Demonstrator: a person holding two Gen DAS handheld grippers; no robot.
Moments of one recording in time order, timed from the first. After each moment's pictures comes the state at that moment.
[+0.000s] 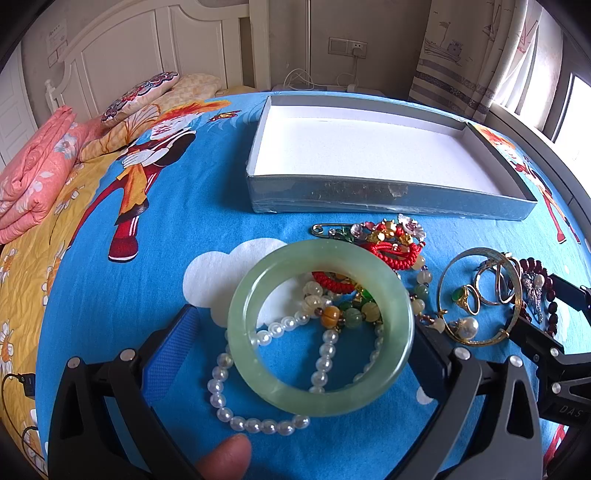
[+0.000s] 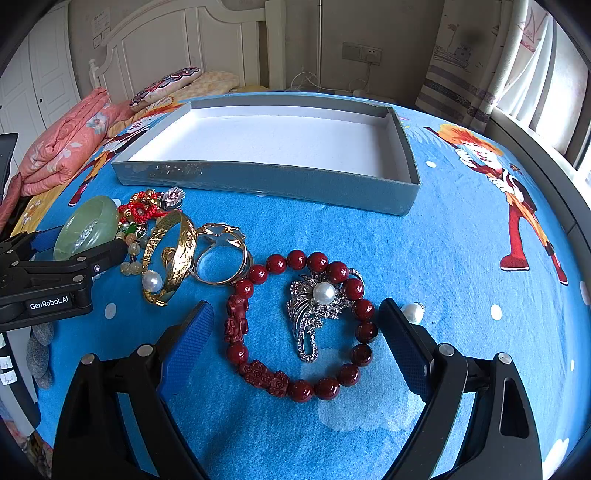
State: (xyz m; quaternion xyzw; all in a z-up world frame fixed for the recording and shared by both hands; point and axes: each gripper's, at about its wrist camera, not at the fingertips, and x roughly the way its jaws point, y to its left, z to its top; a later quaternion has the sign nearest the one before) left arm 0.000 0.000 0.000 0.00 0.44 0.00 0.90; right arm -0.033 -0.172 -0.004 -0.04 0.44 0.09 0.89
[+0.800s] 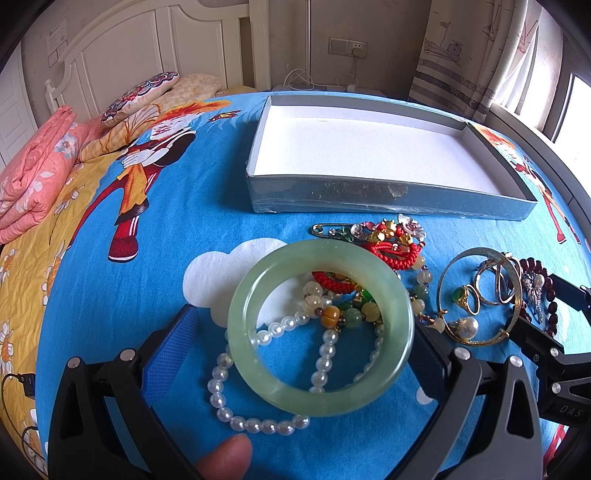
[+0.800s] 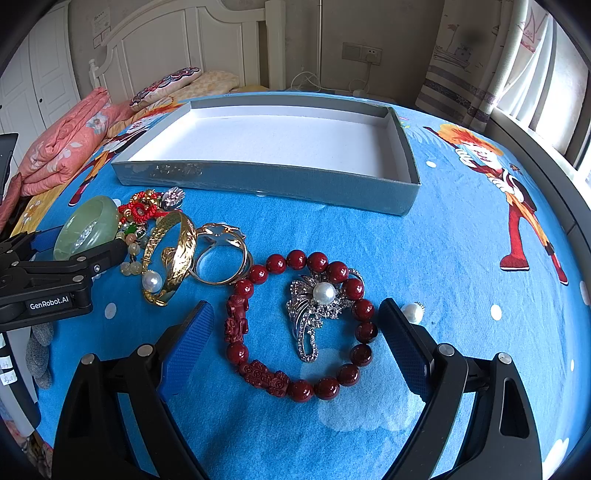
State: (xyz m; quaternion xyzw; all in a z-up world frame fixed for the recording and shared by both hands) left arm 0.000 0.000 0.000 0.00 0.44 0.00 0.90; right arm -0.033 -0.172 -0.004 -0.04 0.44 0.09 0.89
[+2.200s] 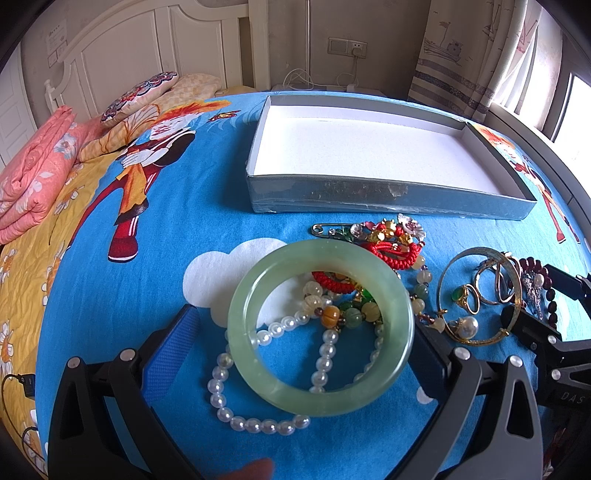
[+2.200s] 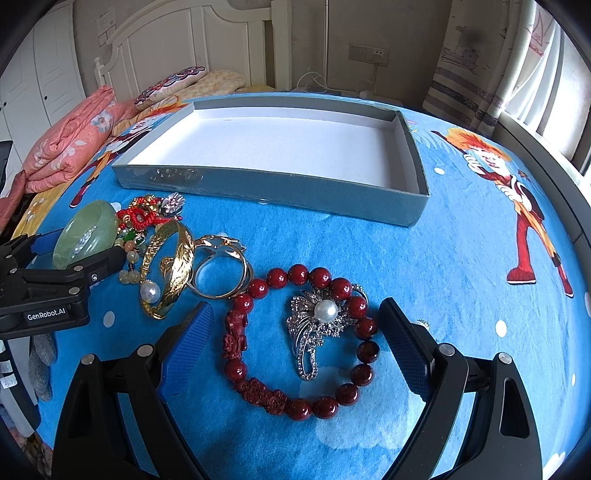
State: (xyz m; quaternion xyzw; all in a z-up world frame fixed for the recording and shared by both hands) left arm 0.000 0.000 0.000 0.01 0.44 -0.01 0.90; right arm -0.024 -0.170 -0.002 -0.05 0.44 0.10 0.89
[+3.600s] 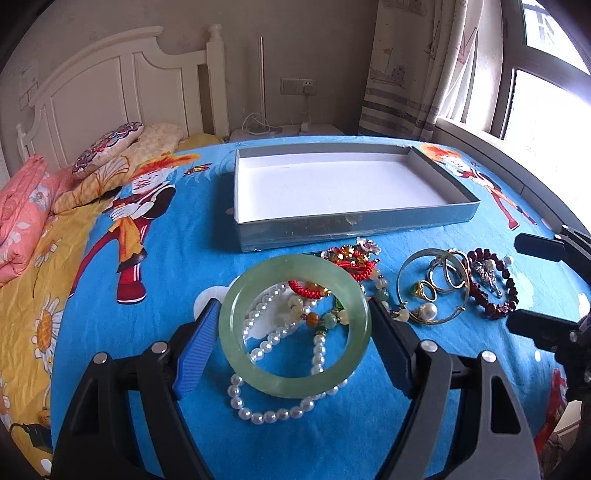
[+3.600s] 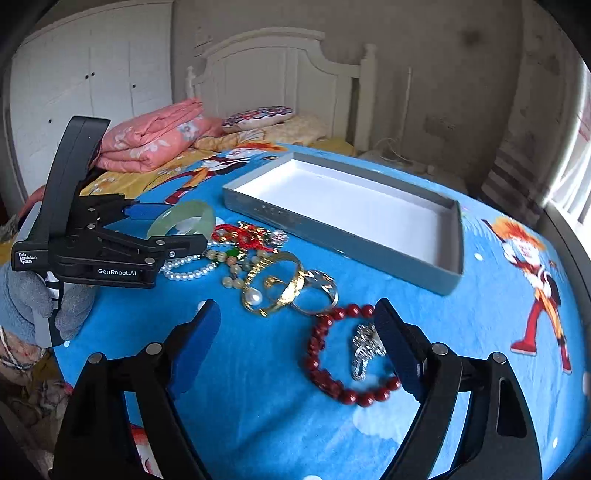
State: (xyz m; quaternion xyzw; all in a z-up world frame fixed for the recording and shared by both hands) left arm -0.037 0.014 0.030 0.03 0.36 -0.09 0.93; right arm -0.074 -0.148 0.040 -0.11 0.33 0.25 0.90
